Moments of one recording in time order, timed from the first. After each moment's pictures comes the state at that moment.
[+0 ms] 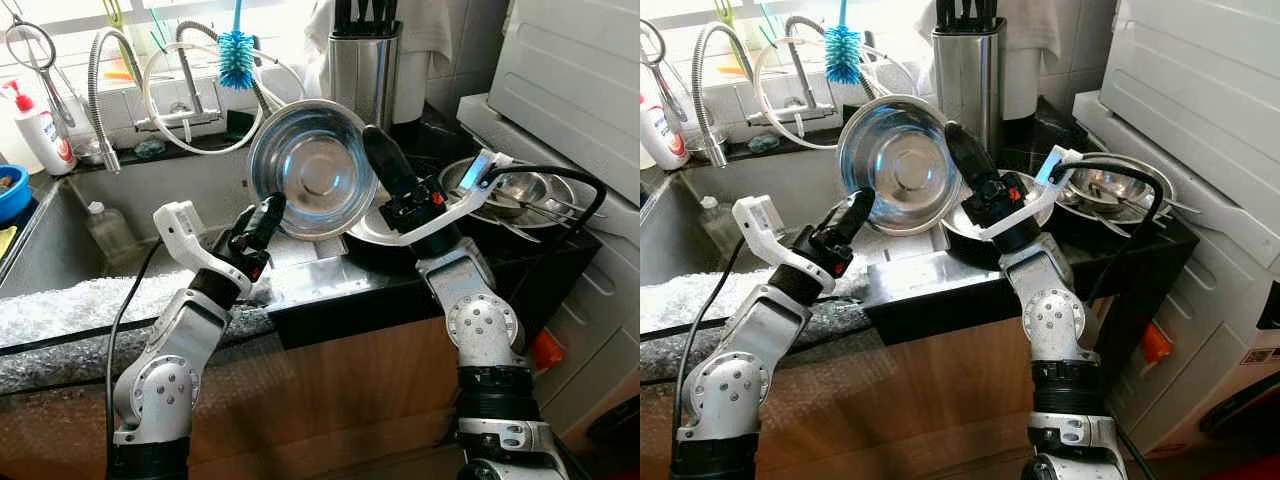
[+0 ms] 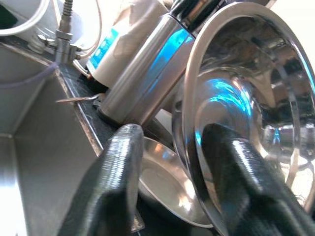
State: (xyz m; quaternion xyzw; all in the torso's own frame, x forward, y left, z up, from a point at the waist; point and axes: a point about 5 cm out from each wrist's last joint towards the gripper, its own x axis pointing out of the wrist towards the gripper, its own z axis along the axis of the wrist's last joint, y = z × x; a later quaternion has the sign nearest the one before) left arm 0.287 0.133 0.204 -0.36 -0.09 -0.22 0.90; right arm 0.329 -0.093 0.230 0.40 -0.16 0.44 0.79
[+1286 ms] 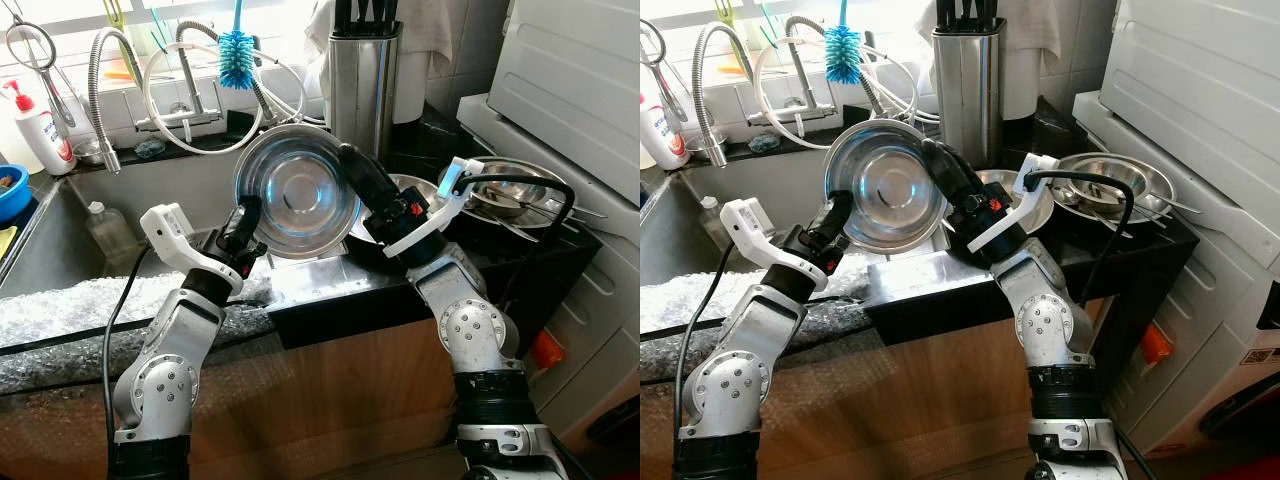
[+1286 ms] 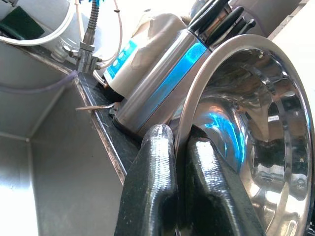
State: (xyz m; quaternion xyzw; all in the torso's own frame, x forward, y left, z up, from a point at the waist) left arm 0.291 0.140 0.200 -0.38 -0.09 -0.19 0.90; right arm 0.327 -0.084 0.221 0.35 -0.13 0.44 0.81
